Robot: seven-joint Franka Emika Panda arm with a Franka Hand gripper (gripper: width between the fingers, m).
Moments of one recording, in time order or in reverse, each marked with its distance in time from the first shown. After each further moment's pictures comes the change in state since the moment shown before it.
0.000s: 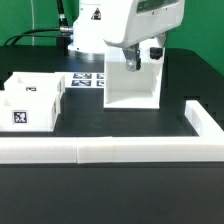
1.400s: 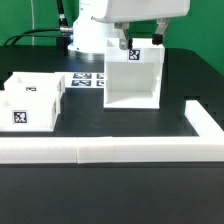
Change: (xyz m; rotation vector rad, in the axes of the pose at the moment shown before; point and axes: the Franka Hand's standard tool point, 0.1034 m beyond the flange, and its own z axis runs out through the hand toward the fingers) arm -0.032 -0.052 -0.013 -0.044 0.042 0.296
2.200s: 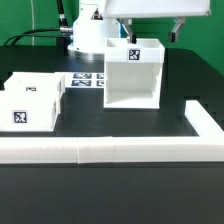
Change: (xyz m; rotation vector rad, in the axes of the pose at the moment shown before) arm -0.021 -0.053 0.002 0.022 0.020 0.517
